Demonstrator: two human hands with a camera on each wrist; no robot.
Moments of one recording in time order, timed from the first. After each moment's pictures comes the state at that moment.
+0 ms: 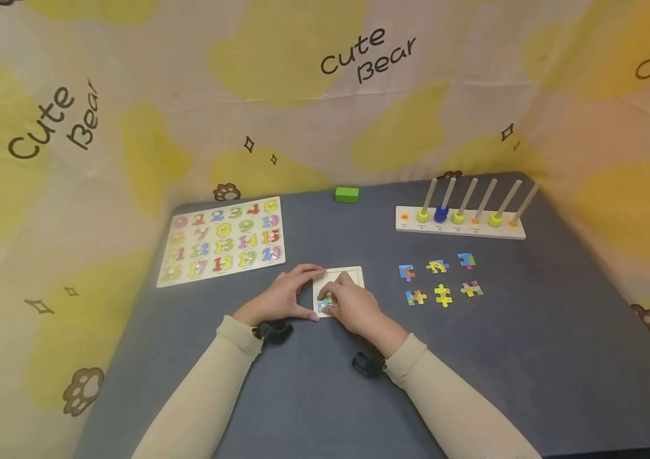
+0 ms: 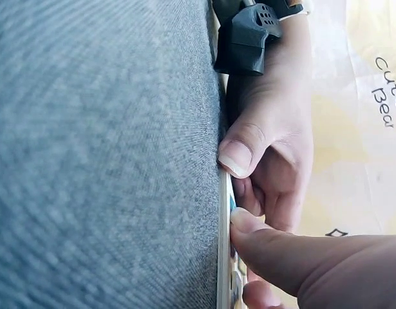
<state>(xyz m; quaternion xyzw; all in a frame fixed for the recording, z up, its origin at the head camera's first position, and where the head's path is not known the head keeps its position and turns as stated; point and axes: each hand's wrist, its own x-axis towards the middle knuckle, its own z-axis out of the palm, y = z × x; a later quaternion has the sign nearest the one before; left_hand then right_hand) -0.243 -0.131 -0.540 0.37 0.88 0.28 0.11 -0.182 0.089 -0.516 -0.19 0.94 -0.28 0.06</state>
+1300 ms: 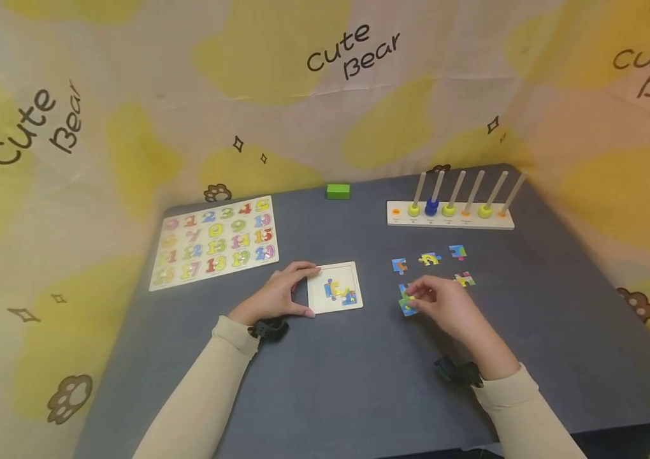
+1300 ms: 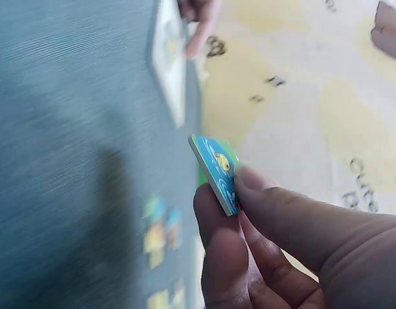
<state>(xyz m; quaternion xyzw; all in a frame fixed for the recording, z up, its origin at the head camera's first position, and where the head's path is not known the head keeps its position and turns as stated) -0.243 -0.130 -0.539 0.37 0.88 0.28 0.11 -0.127 0.241 -0.475 -0.08 0.91 -0.40 0.01</state>
